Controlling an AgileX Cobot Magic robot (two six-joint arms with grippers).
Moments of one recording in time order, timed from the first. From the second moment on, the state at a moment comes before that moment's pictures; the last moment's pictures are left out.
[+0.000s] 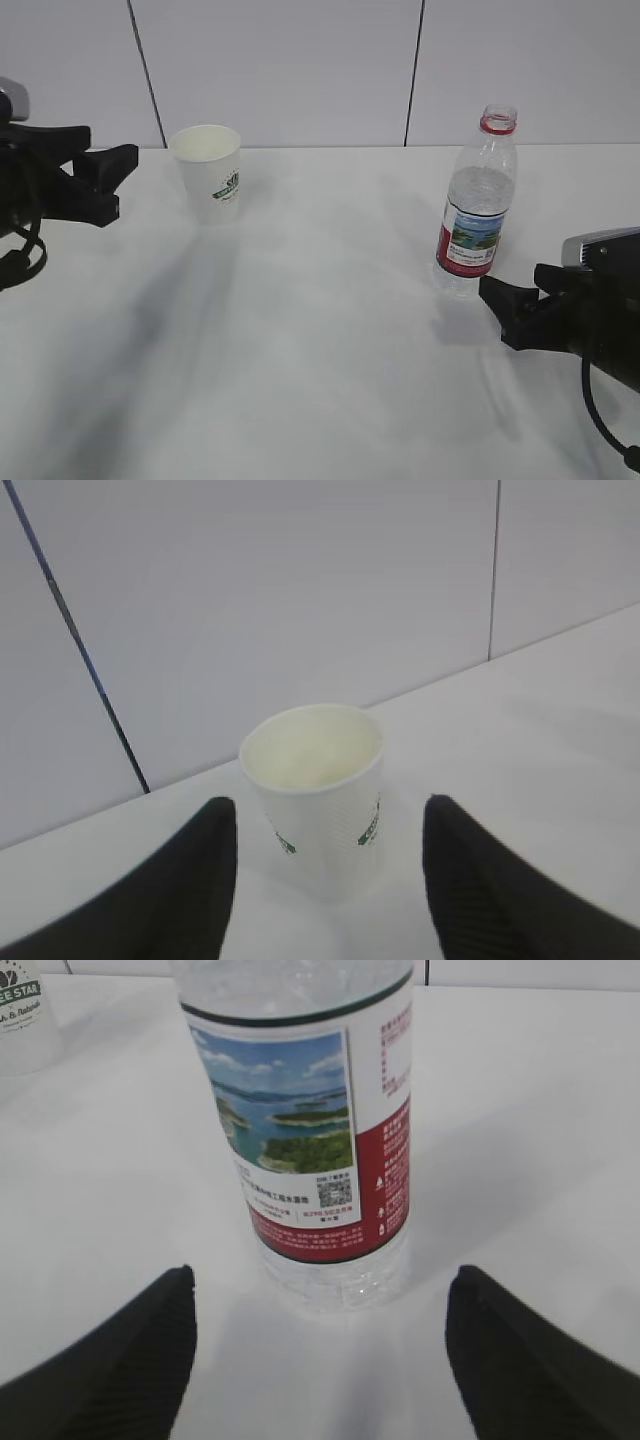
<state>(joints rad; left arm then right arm) -0.22 1.58 -0.57 0.24 -0.78 -0.03 0.09 1.94 -0.35 -0.26 -1.14 0.09</state>
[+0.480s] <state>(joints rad) -0.22 1.64 -0.53 0.25 -0.92 -0.09 0.09 1.95 -0.35 -0.28 -1.14 0.08</state>
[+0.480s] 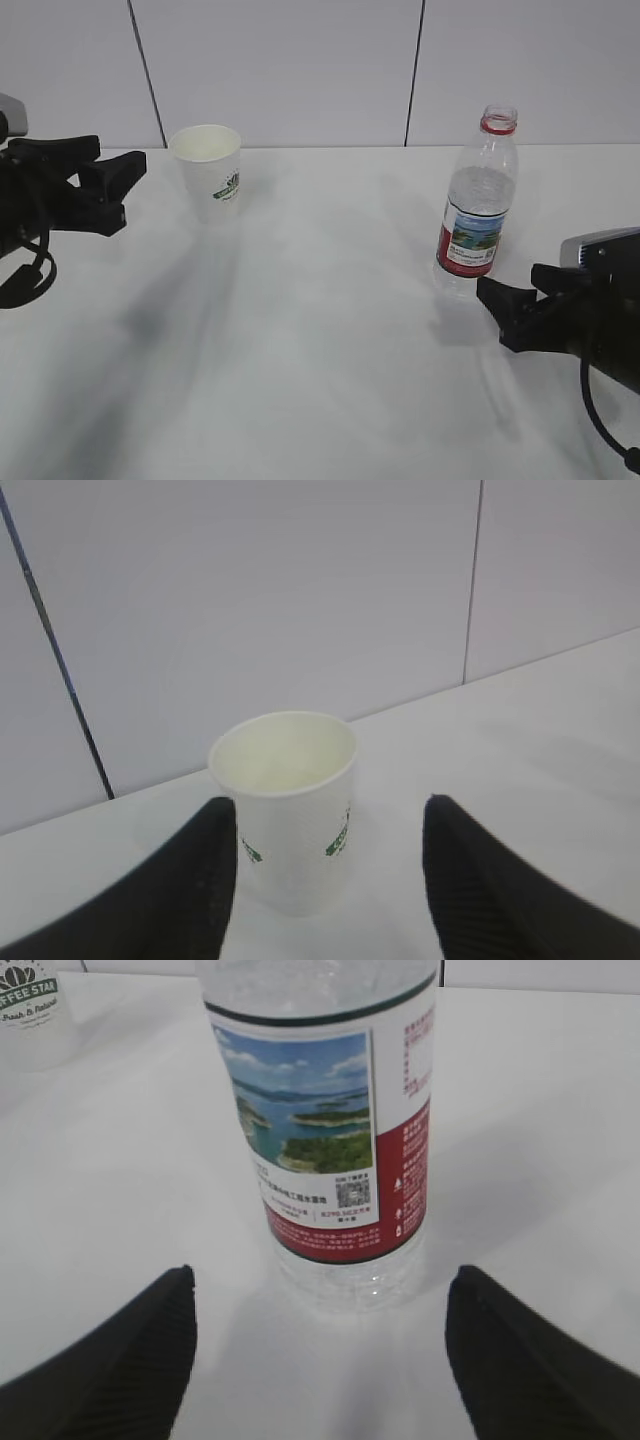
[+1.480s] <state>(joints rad) -0.22 1.64 -0.35 0.19 -1.06 -0.10 0.09 1.95 -0.42 -0.29 -1.15 0.11</state>
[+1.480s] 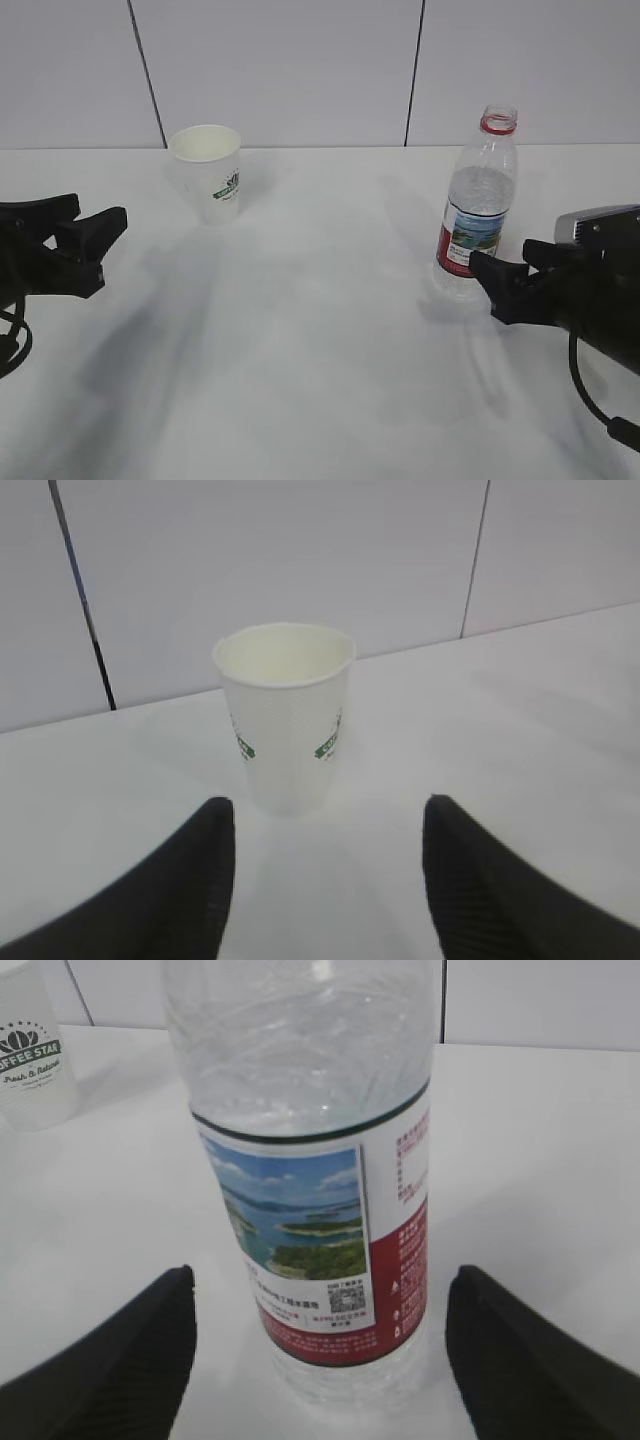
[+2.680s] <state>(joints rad) -0.22 1.64 -0.35 0.20 -1.09 -0.10 0.09 2.13 -0.66 -0.37 -1.15 0.21</state>
